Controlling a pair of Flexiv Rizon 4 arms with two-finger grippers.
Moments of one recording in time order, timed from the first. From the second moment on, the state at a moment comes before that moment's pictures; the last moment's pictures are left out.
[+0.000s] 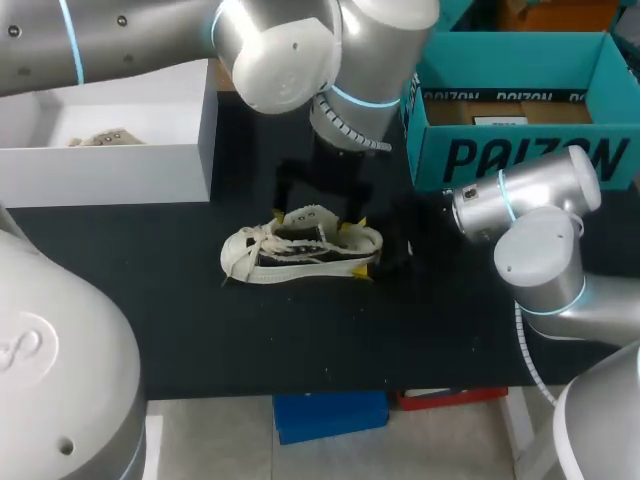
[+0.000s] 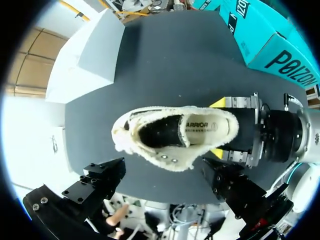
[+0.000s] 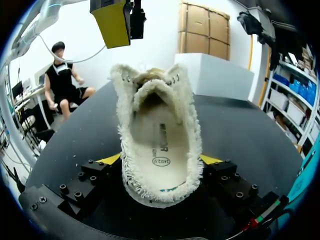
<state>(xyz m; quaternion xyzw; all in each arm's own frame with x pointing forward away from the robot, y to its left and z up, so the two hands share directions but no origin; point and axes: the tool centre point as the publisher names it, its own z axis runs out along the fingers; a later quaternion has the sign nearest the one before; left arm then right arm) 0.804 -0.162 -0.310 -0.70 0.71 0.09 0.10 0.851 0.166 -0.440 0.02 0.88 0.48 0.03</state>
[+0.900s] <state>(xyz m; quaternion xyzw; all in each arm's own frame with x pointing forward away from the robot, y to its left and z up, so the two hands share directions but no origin) 0.829 -0.156 -0.361 -0.69 0.69 0.16 0.13 0.851 0.166 -0.440 0.02 0.88 0.48 0.03</state>
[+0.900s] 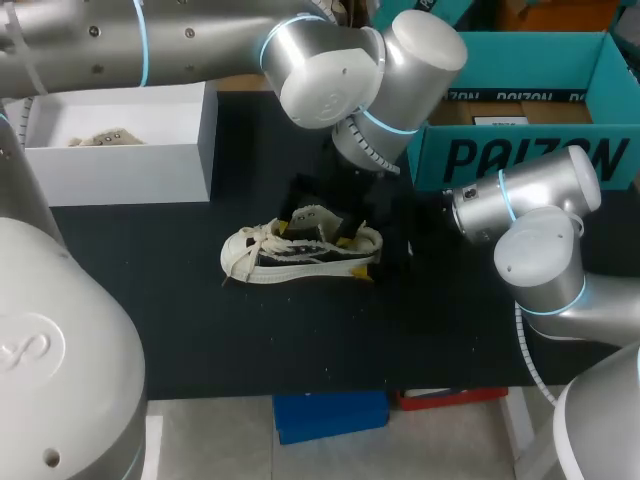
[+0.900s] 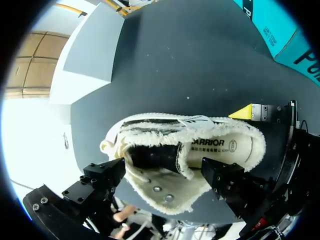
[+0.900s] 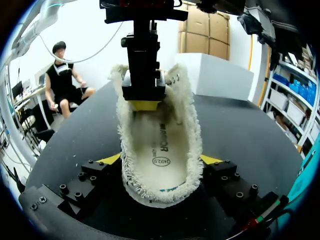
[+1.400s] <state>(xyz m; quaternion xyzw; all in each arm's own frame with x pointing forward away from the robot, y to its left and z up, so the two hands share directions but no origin) 0.829 -0.150 -0.364 -0.67 0.70 0.18 0.15 0.851 0.166 -0.440 0.02 0.88 0.48 0.03</state>
